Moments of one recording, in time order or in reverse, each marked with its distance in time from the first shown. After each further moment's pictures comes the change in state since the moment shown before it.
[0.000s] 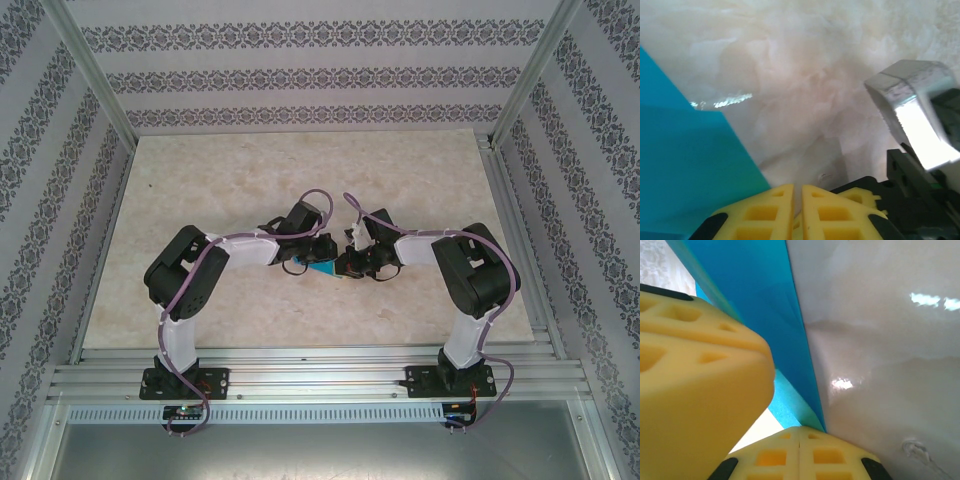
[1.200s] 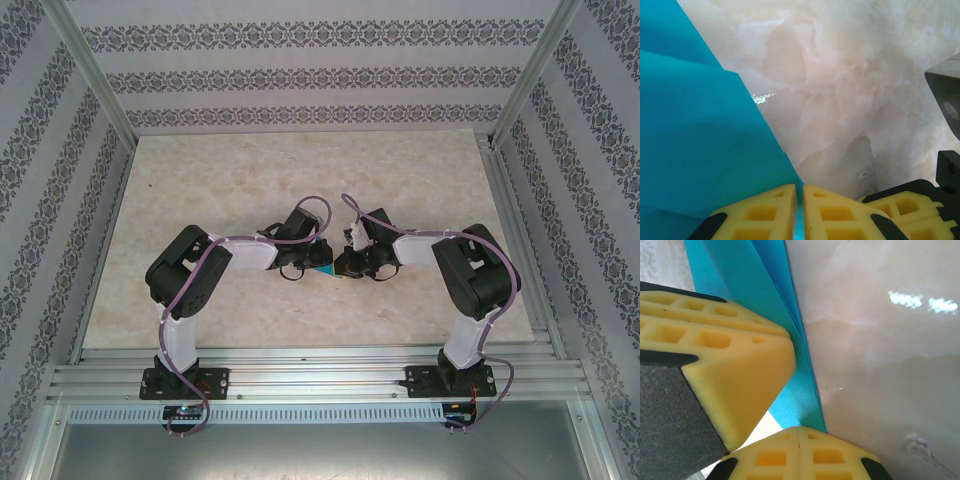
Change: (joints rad) left arm 0.014 0.015 -0.054 0.039 -0.042 0.033; right arm 0.018 -0.008 0.006 -0.029 0.049 0.001
